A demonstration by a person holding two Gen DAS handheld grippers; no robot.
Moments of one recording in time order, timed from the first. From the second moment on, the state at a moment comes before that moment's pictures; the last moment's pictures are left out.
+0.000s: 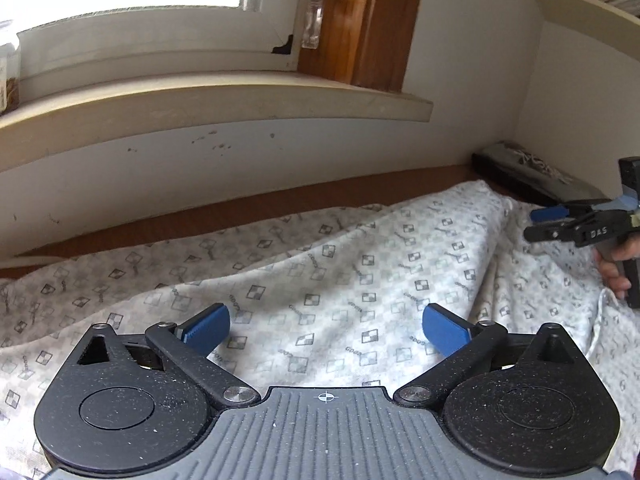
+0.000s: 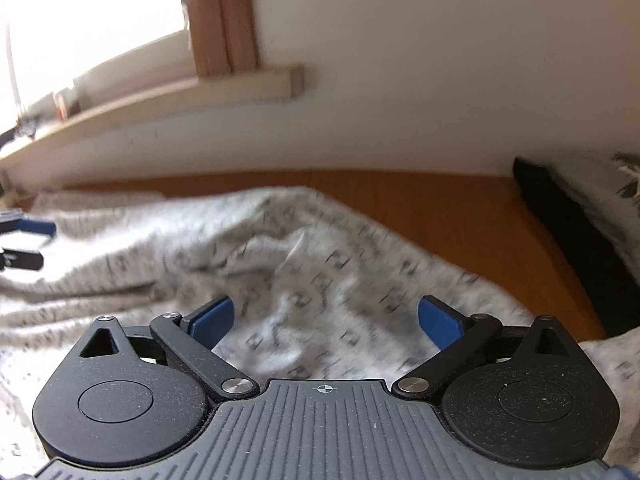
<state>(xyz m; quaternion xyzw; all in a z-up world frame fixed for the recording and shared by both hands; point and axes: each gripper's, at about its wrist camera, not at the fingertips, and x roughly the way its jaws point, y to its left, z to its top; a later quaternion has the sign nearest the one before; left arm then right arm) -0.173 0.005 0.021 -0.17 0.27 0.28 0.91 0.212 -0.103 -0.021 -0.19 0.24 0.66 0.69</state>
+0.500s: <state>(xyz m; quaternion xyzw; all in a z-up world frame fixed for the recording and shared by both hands) -0.172 0.007 0.018 -0.17 0.28 0.27 0.91 0.202 -0.008 -0.002 -0.33 0.21 0.70 0.60</state>
